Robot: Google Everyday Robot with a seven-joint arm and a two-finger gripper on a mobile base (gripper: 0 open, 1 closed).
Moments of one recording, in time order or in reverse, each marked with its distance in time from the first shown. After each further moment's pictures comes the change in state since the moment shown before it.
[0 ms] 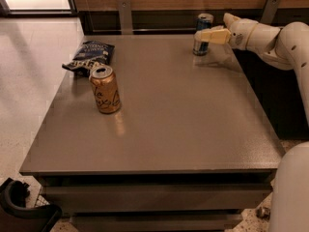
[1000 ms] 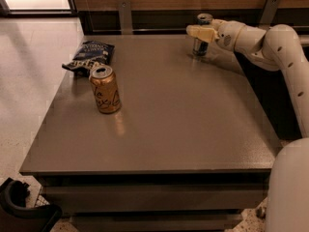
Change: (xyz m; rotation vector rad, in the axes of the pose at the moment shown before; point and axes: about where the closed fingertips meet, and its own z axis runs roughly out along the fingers) arm 0.009 0.011 0.030 -0.004 -0.005 0.040
